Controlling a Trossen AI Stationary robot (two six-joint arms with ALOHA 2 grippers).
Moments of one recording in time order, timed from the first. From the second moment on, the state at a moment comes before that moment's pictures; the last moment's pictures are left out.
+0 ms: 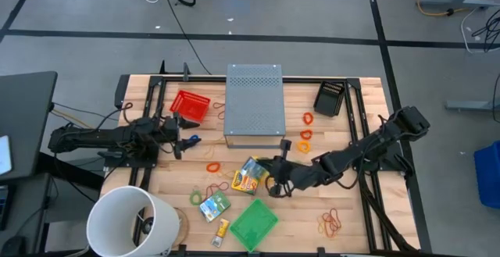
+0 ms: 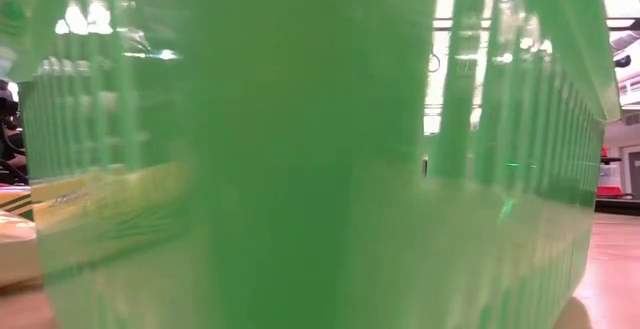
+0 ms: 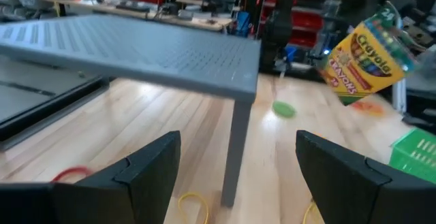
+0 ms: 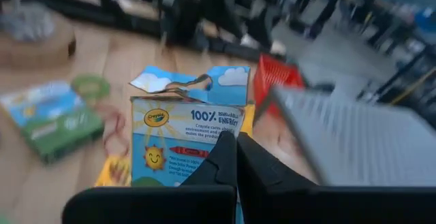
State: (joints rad) left arm 0.05 0.20 0.01 0.13 -0.14 -0.11; right arm 0.45 1.58 0.99 0.18 0.75 -0.12
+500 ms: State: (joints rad) left arm 0.05 0.28 0.01 0.55 -0.08 -0.09; right arm 0.20 1.58 0.99 0.67 0.59 -0.40
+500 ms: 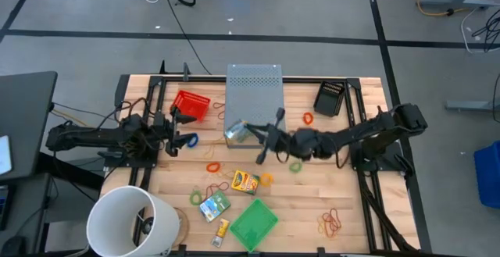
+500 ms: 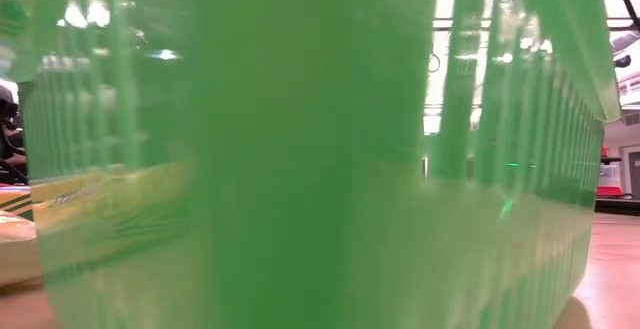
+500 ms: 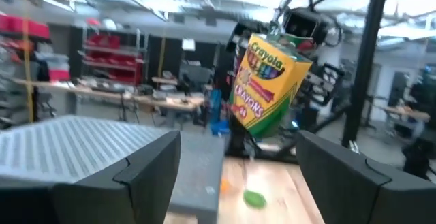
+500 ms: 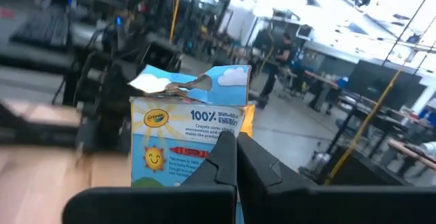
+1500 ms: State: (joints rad) left arm 0.05 1.23 0.30 1.21 -0.38 0.07; right arm -0.04 1.70 0.99 0.95 0.35 -0.33
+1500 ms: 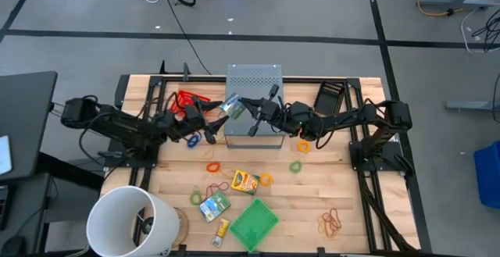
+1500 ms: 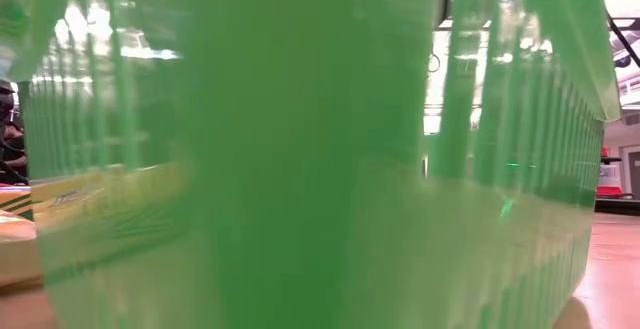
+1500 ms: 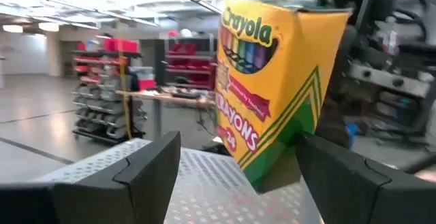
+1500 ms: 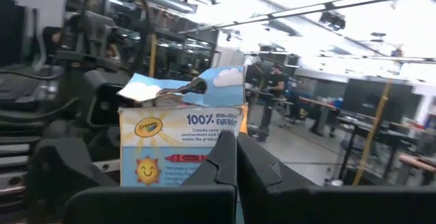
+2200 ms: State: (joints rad) left arm 0.05 1.23 0.31 1.20 -0.26 0.01; right arm -0.04 1.70 0.99 0.94 0.36 -0.34
